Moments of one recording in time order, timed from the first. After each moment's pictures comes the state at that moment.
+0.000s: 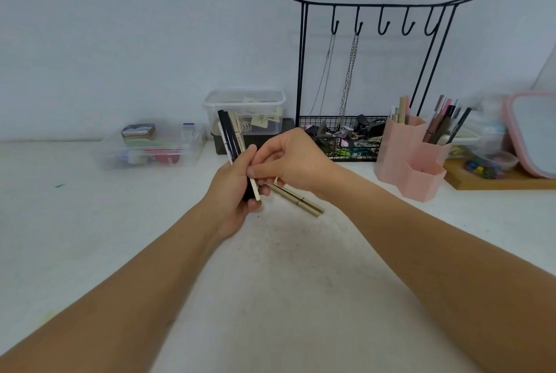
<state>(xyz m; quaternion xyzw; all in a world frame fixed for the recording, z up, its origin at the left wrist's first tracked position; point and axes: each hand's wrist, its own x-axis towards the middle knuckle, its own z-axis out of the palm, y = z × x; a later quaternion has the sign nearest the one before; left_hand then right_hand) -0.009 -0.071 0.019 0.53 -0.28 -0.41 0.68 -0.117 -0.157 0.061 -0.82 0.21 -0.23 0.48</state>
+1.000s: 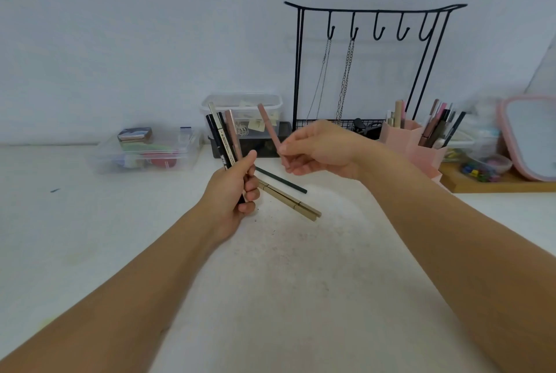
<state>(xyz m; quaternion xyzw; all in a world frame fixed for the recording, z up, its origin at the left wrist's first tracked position) -0.006 -0.073 0.019 0.54 -0.25 -0.43 0.68 -0.145 -0.196 0.092 -0.79 0.29 -0.13 0.53</state>
